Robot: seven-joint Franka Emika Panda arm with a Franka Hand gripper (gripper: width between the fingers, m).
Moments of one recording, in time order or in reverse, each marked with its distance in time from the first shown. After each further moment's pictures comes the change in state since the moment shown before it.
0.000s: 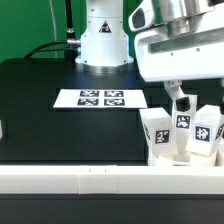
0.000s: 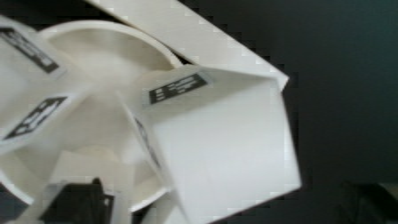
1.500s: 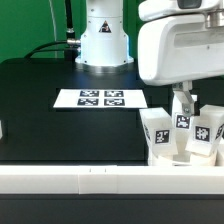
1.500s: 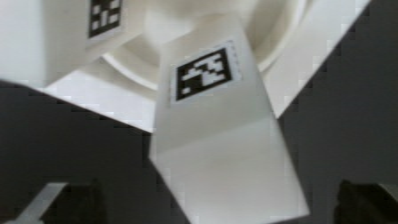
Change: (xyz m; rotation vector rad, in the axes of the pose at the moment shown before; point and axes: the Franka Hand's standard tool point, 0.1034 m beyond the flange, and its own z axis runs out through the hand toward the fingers) arm -0.005 -0.004 0.002 -0.111 0.047 -1.445
